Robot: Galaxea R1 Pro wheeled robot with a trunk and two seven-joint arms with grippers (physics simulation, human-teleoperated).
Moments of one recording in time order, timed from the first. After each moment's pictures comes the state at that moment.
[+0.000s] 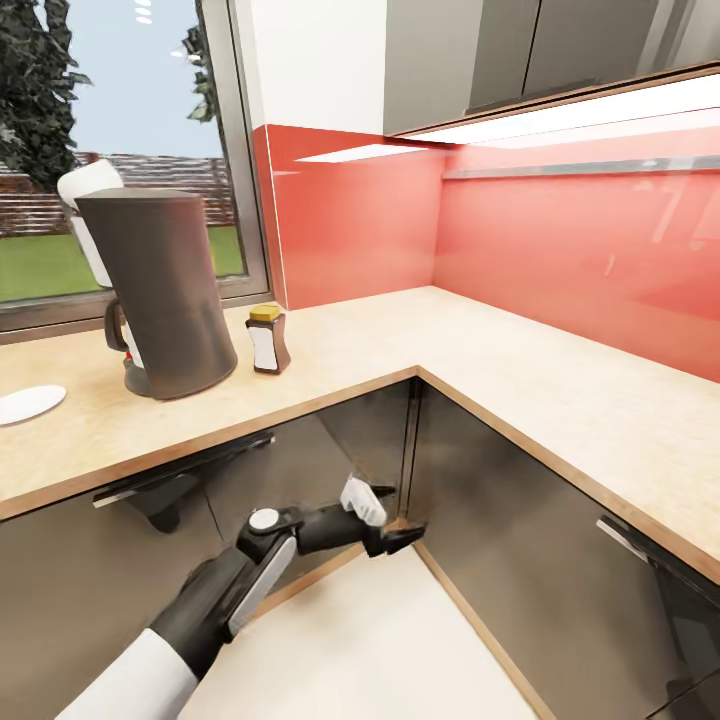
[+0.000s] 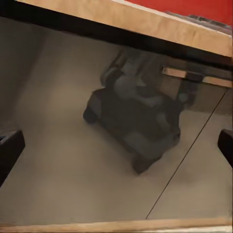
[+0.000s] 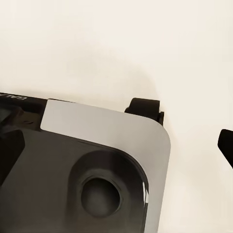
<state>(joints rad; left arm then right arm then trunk) -0.60 0.01 -0.53 -1.14 0.32 0.22 -0.75 -0.21 -0.20 -0.71 0.02 0.71 -0.16 0.46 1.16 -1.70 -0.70</state>
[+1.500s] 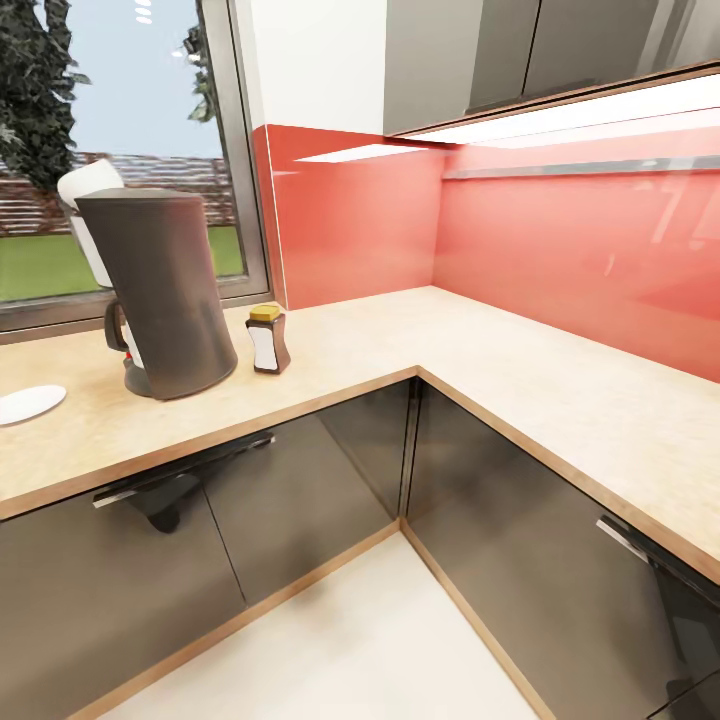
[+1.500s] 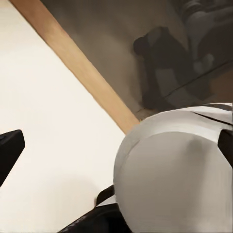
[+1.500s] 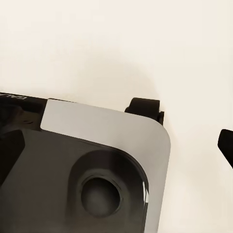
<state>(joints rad) -0.17 0.12 -0.19 -0.02 0.59 -0.59 -1.23 -0.21 -0.20 -0.71 0.02 0.71 -0.16 0.46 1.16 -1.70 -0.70</state>
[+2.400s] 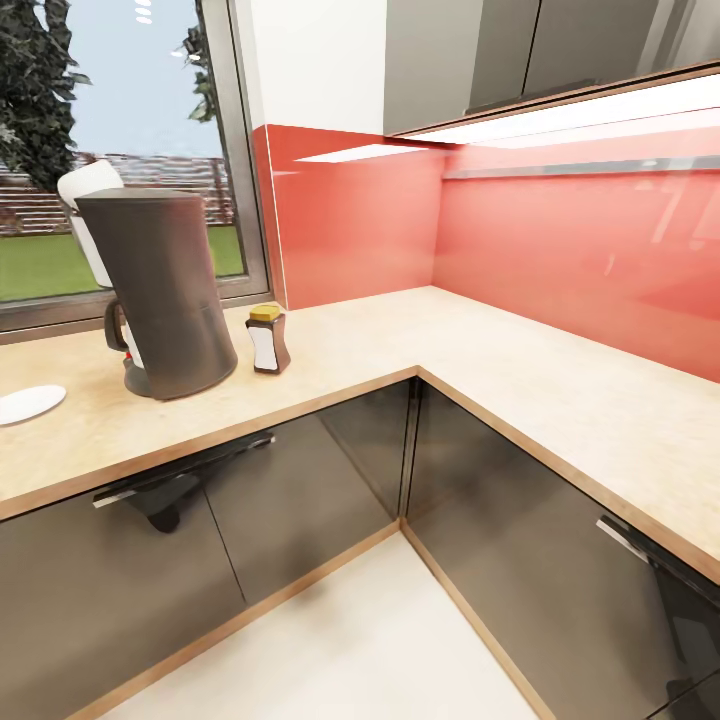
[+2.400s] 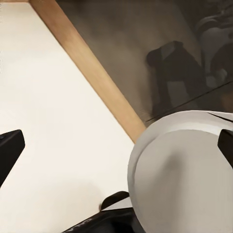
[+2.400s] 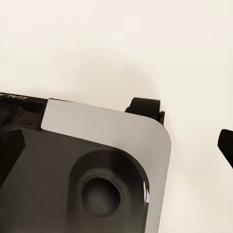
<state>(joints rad) -0.14 0.12 -0.10 -0.03 0.60 -0.59 -1.23 -0.21 -0.20 -0.71 0.02 0.71 -0.16 0.46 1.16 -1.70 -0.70</state>
